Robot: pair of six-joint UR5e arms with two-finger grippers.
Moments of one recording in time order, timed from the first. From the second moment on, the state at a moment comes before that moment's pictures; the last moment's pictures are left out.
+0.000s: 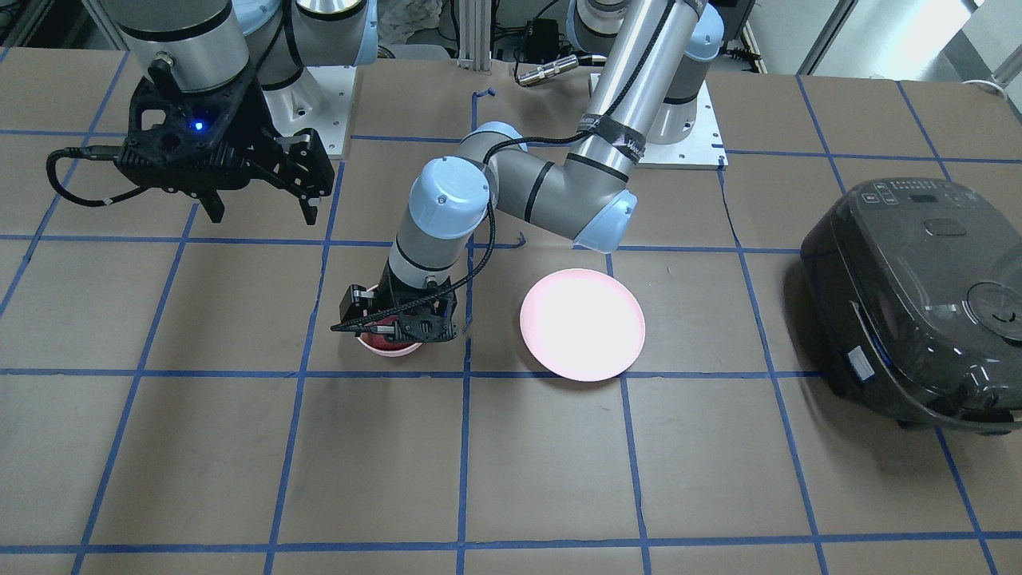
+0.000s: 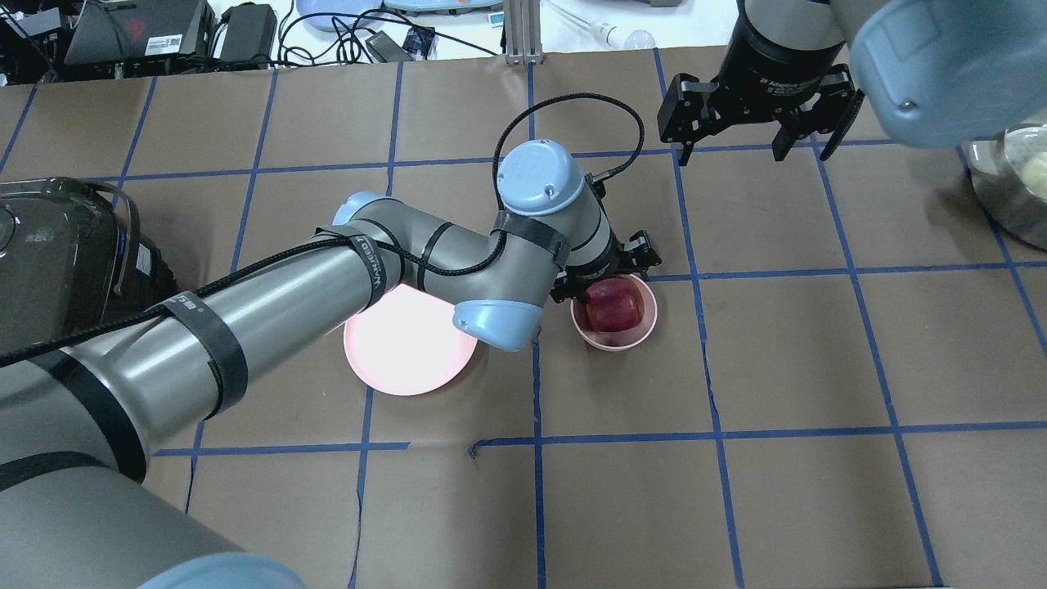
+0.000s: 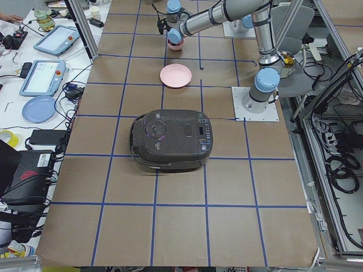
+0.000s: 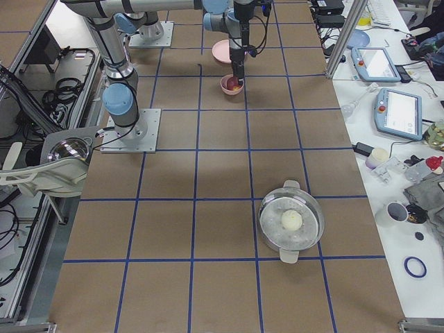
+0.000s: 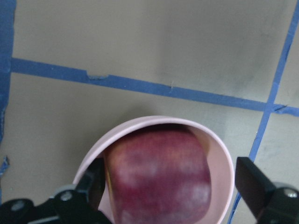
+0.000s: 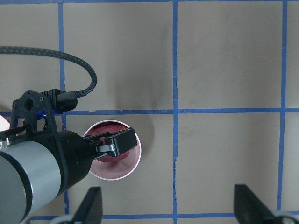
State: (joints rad) left arm -2.04 -2.09 -1.70 -0.69 1.31 -0.71; right arm 1.65 -1.54 1.52 -1.65 -1.59 0.09
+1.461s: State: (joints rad) left arm -1.67 -1.70 -1.72 -1.28 1.49 -0.03; right arm 1.66 -1.54 1.52 -1.64 -1.58 0.09
